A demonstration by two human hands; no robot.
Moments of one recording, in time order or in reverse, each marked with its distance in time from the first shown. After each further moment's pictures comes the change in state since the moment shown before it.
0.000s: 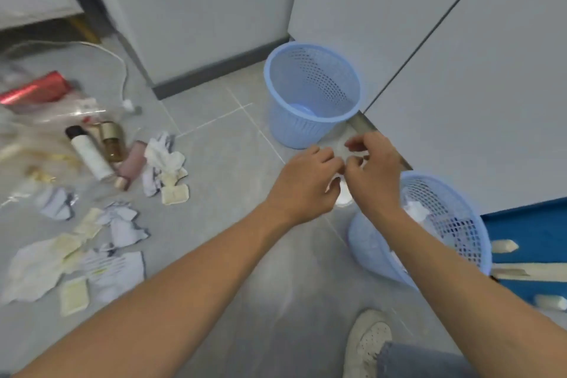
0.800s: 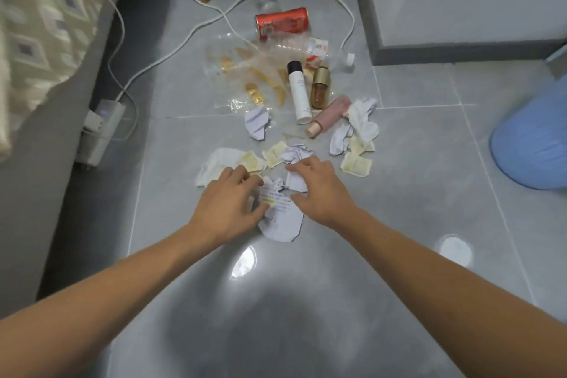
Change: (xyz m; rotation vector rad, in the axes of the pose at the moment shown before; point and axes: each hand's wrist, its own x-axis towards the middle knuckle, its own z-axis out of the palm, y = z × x) left_hand -0.388 -0.210 -0.120 0.390 -0.093 -0.929; right_hand -0.166 -0.156 0.346 -0.049 -1.000 -0.586
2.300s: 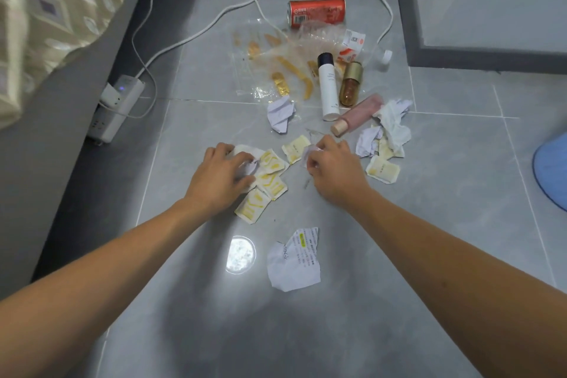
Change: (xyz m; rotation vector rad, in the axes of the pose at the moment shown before) left_hand 0.023 -0.068 0.029 -0.158 0.068 -0.249; right_hand 0.058 0.012 0.016 -0.287 0.117 -0.105
